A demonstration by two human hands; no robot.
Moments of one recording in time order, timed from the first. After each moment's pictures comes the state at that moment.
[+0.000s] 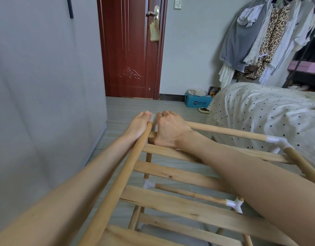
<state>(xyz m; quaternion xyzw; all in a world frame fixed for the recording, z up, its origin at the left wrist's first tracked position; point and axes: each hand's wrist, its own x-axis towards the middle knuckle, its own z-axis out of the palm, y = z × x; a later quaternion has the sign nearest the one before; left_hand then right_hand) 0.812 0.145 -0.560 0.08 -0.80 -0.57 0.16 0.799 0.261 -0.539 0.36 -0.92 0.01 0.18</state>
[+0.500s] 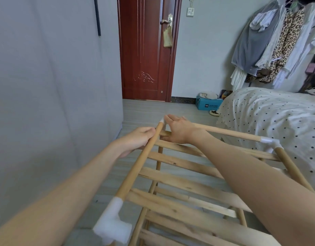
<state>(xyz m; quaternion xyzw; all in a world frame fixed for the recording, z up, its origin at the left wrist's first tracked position) 0.925 0.134 -0.533 0.04 -0.85 -0.52 -0.03 0.823 0.271 -0.520 0.36 -0.93 -0.01 0.03</state>
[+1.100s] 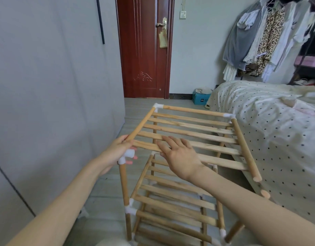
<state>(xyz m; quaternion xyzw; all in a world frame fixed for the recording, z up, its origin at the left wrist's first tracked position) 1.098 0.176 -0.550 0.15 -0.76 -0.63 0.06 1.040 0.376 -0.561 0.40 -0.91 -0.01 0.13</state>
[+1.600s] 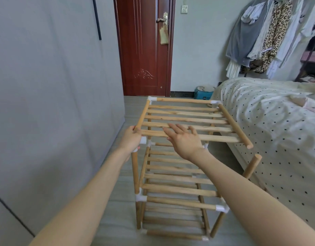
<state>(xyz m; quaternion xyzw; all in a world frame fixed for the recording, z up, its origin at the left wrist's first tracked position) 1.013 0.199 -0.559 0.21 -0.75 -0.60 0.16 0.950 0.371 -0.563 0.34 -0.93 0.01 0.10</state>
